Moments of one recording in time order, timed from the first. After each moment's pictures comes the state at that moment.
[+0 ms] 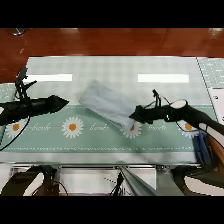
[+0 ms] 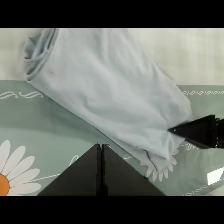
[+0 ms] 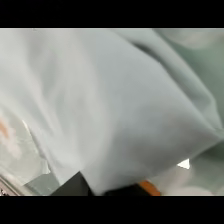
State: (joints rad) left arm 0.02 -0.76 0.65 0.78 -0.97 -1.35; right arm 0.20 -1.37 0.67 -0.42 0.86 1.22
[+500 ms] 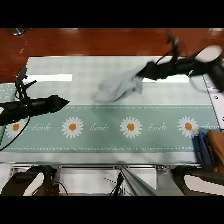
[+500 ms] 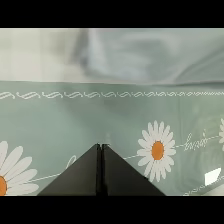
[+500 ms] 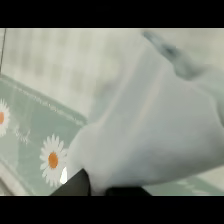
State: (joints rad) left arm 0.02 -0.76 0.65 0.77 -0.97 -1.35; right arm 0.06 -1.40 1.40 -0.71 1.18 1.31
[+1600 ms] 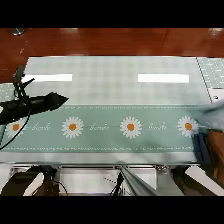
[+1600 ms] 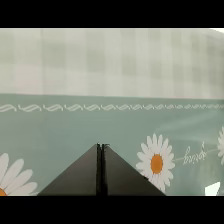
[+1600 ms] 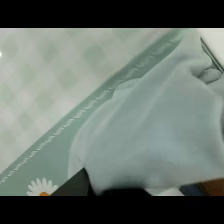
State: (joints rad) left arm 0.02 -0.76 0.65 0.76 -0.91 -1.35; right arm -0.98 -1.10 1.59 -1.13 1.81 1.58
